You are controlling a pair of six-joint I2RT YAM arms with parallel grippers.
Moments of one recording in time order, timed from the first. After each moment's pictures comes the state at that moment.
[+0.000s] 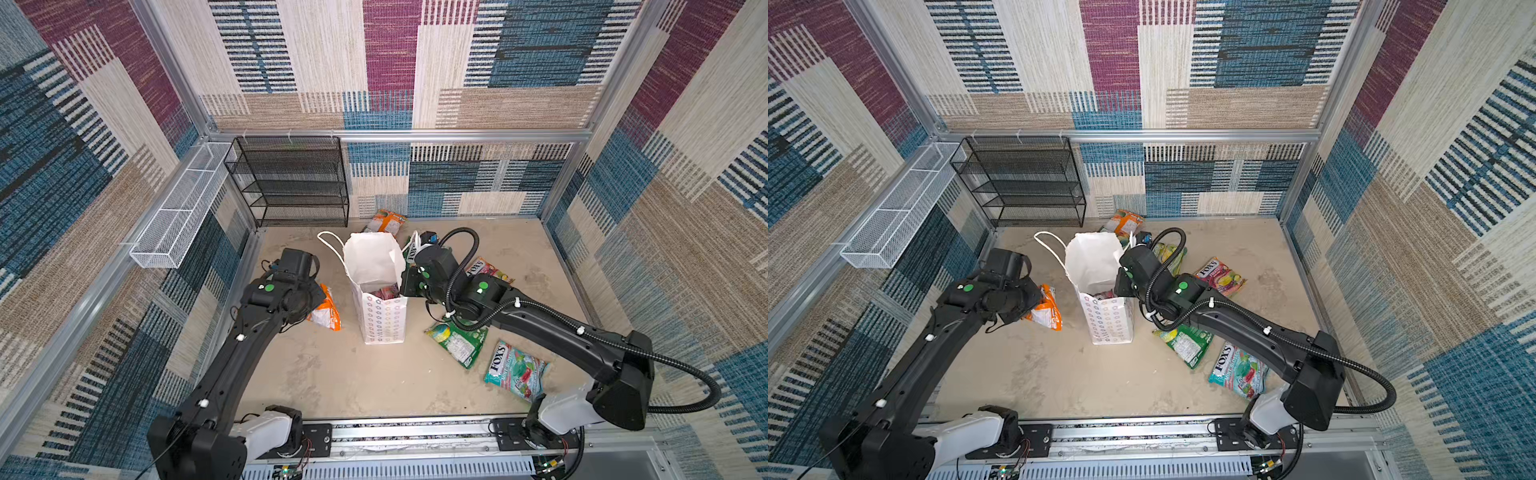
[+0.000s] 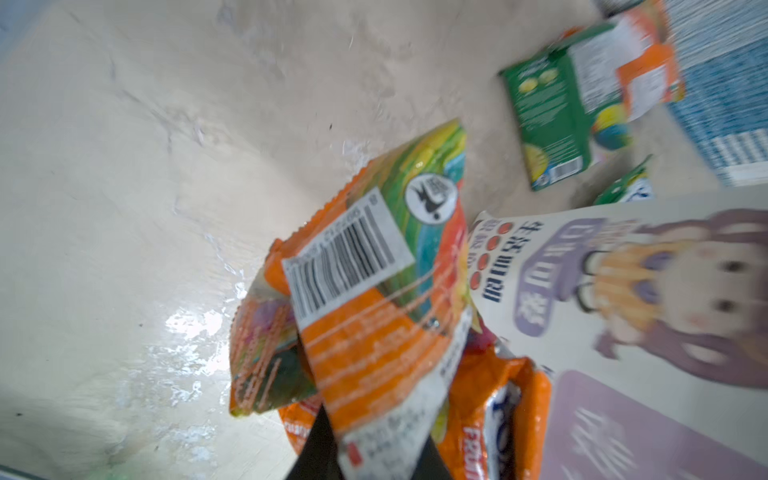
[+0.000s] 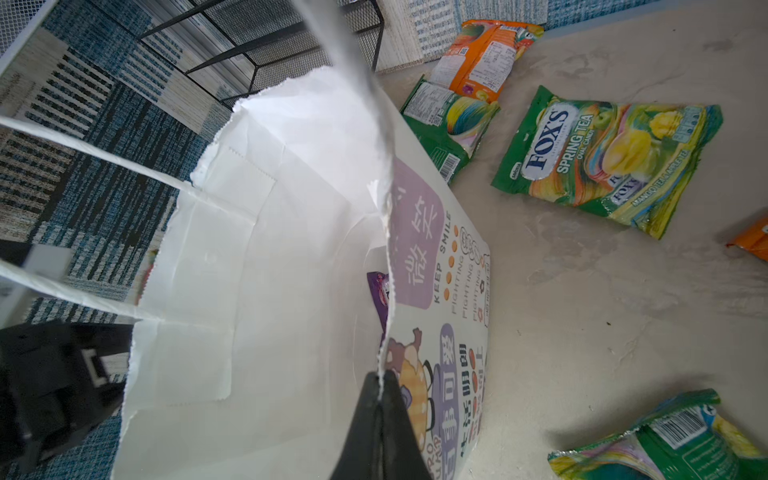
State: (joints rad) left arm -0.23 1.17 1.22 -1.06 -0.14 -0.84; right arm 0.90 1.48 1.37 -0.52 0.24 0.74
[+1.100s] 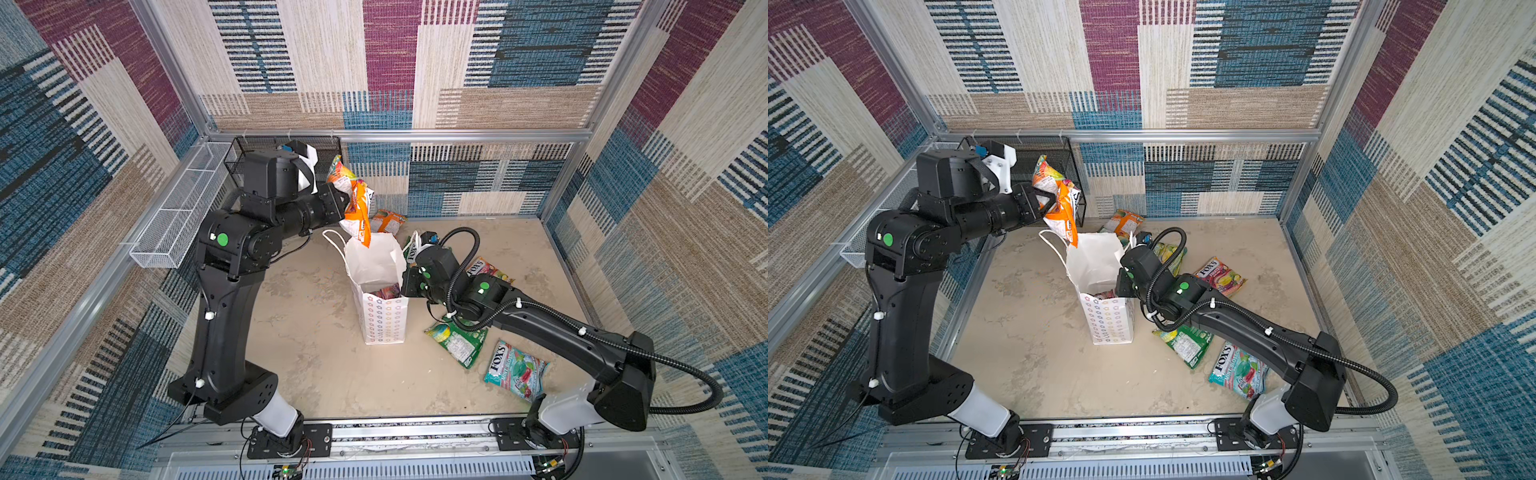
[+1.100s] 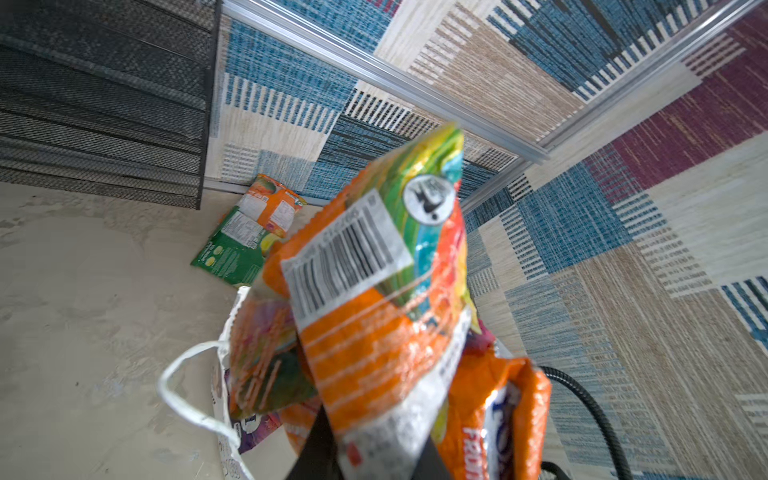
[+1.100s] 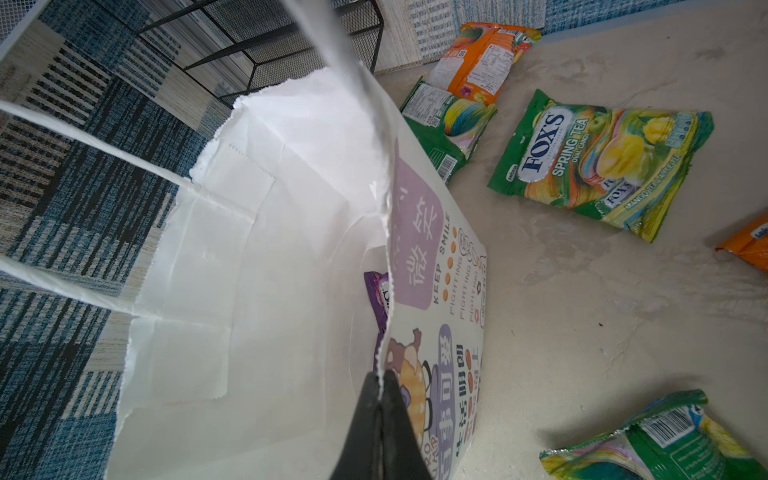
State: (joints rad) left arm -0.45 1.62 2.48 -1.28 0.08 -0.54; right arm 0.90 1.47 1.36 -0.52 0.24 0.72
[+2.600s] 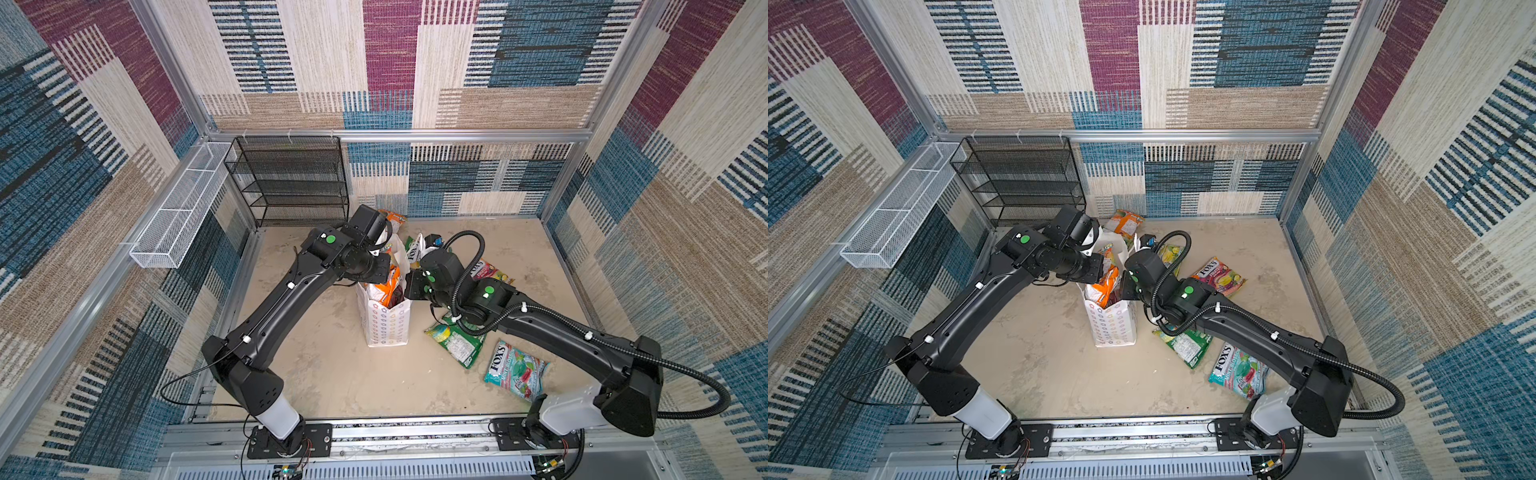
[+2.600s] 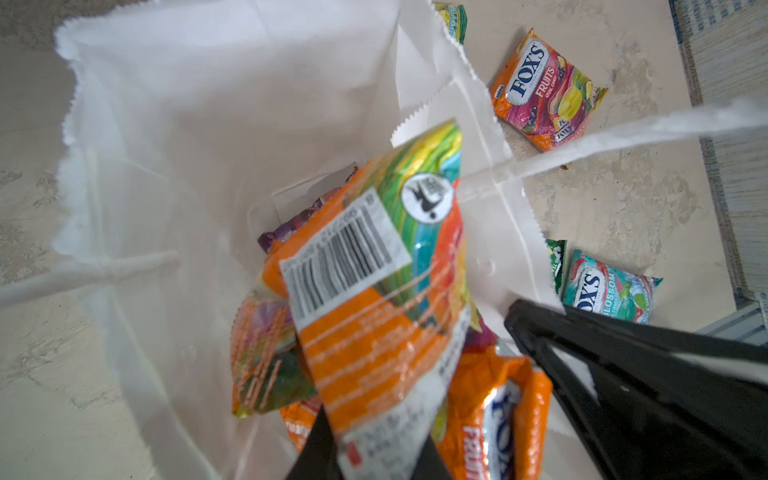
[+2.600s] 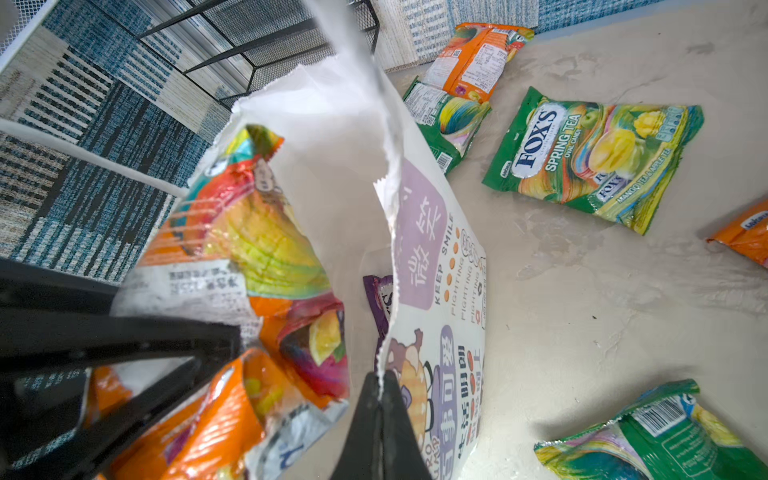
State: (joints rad) left arm -0.64 1.63 1.87 -1.27 -0.02 -0.37; right arm 0.90 1.43 1.31 -0.50 0.25 0.73
